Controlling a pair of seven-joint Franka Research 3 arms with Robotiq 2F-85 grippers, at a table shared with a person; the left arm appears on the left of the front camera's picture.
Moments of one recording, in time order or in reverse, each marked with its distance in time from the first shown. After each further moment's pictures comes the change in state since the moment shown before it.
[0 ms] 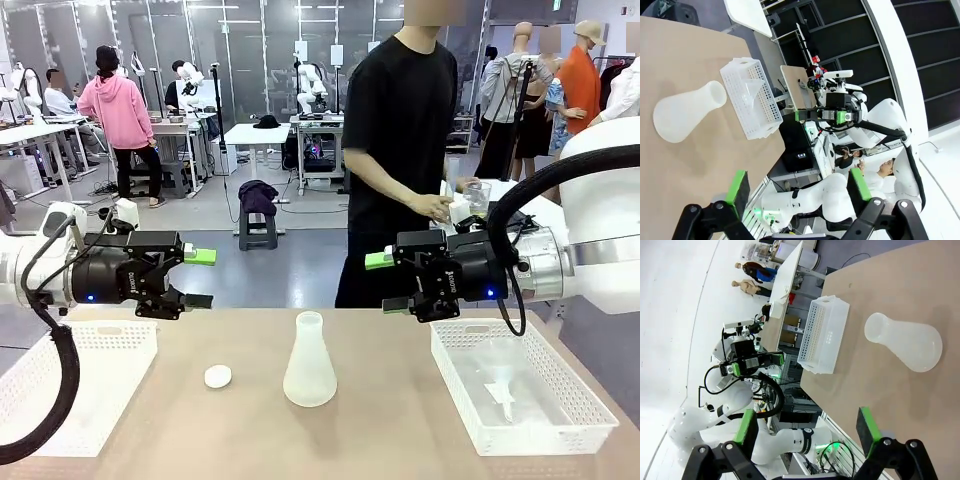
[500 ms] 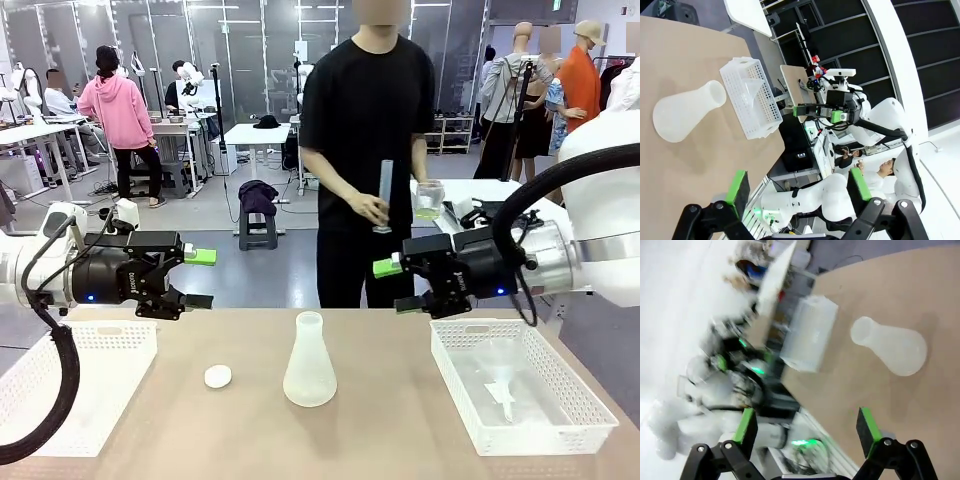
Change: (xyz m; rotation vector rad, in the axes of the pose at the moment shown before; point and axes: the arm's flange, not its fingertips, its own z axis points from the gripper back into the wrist) left arm 0.000 0.000 0.000 -0.002 0.002 0.000; right arm 0.010 -0.001 0.014 -0.106 0.034 0.135
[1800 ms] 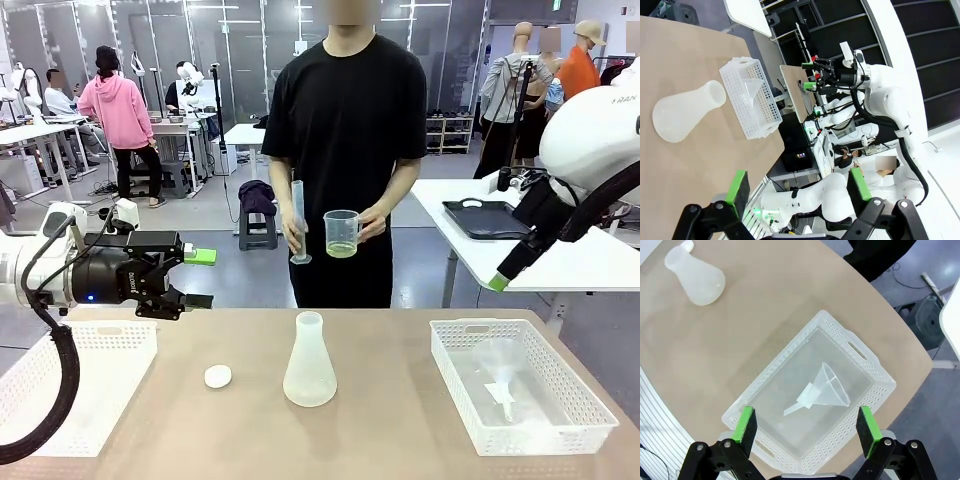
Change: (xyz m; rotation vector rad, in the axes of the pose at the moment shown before) left arm 0.000 0.000 0.000 -0.002 0.000 0.001; right arm 0.105 -0.028 0.102 -0.783 0.401 0.695
